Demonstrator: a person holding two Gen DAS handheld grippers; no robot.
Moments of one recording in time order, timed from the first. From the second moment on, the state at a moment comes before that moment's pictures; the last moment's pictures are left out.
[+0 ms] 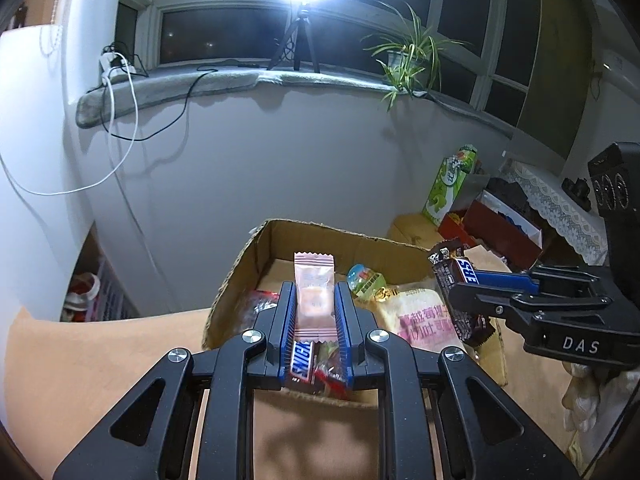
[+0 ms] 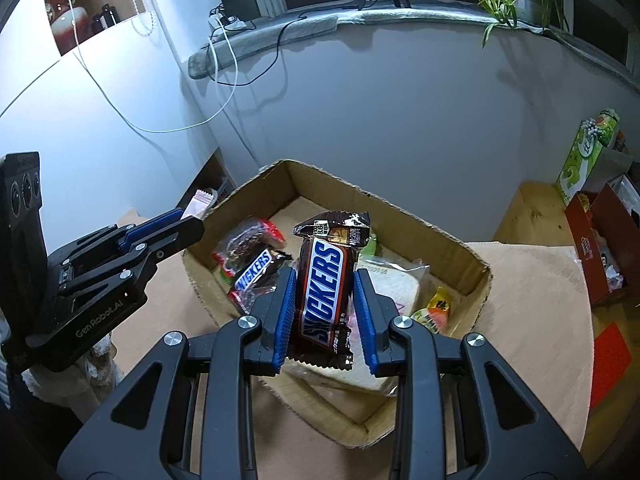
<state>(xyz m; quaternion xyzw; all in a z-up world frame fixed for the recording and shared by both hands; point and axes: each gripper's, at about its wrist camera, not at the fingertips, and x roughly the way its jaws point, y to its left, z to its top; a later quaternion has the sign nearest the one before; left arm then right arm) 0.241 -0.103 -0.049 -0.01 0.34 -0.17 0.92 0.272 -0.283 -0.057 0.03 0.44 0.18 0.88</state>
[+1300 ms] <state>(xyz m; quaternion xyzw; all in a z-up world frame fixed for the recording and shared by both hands) 0.248 -0.114 -0.052 -0.01 0.35 -0.16 0.92 0.261 -0.289 -0.054 0.00 0.42 0.15 0.89</state>
